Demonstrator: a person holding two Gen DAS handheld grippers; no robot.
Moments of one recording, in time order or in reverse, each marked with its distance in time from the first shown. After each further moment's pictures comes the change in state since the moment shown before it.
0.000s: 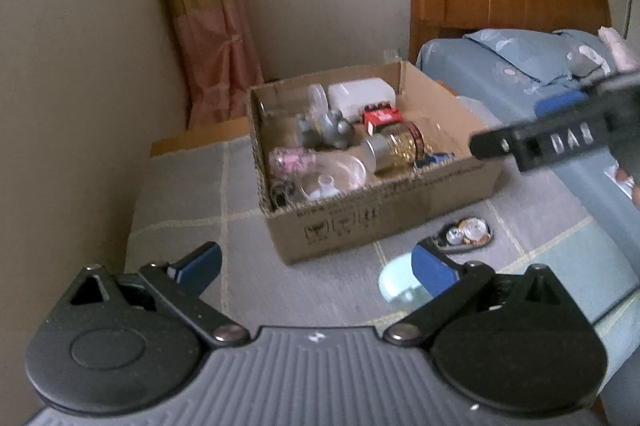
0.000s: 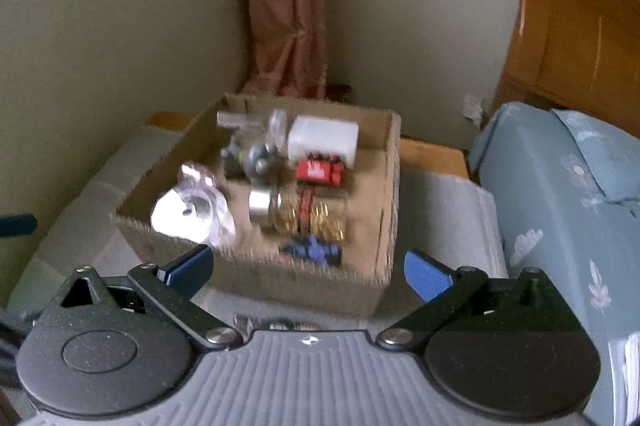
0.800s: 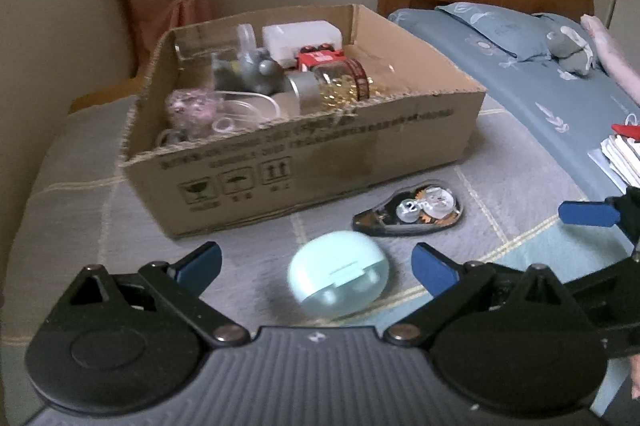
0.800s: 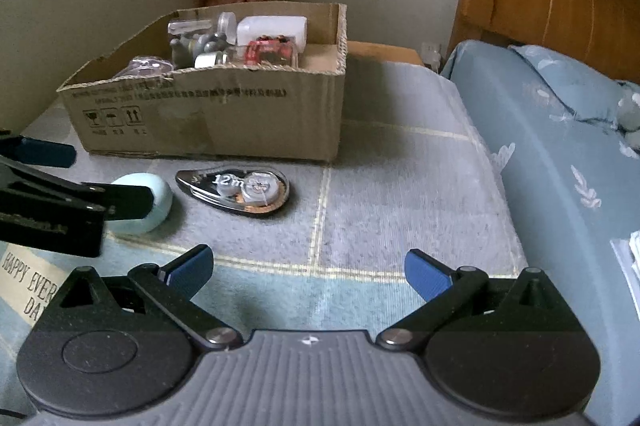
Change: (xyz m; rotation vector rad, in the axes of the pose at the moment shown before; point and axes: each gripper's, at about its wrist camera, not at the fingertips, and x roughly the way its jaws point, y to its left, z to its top) left arm 0.080 -0.051 -0.023 -0.022 0.065 -0.113; right arm 0.024 -0.015 -0.118 0.089 0.045 -0.099
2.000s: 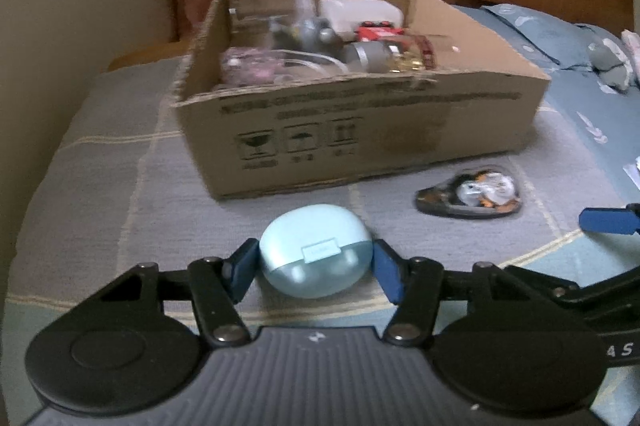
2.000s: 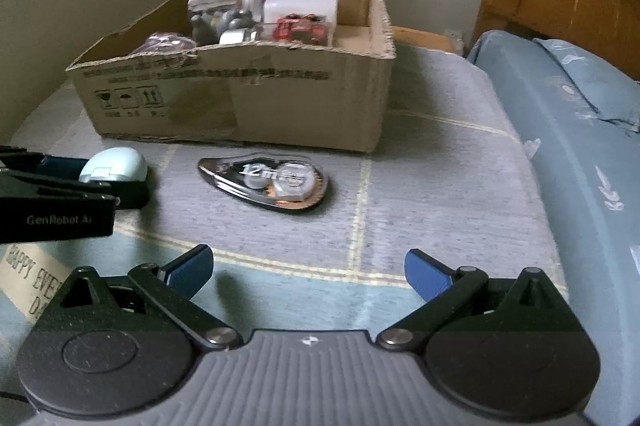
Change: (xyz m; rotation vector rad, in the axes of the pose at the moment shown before) left arm 0.007 0.028 -0.016 -0.102 0.033 0.101; right arm 0.019 0.018 0.007 -0.041 0.061 0.056
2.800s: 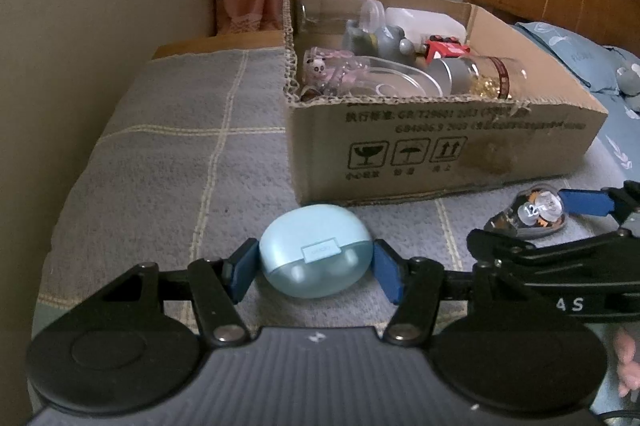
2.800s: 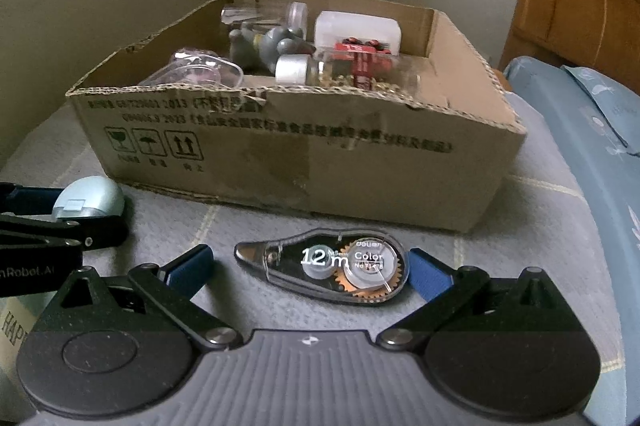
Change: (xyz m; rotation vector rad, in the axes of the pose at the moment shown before) left arm 0.004 0.045 0.004 -0.069 -0.005 0.040; right arm 0.041 0.040 0.040 -0.040 -0.055 0.020
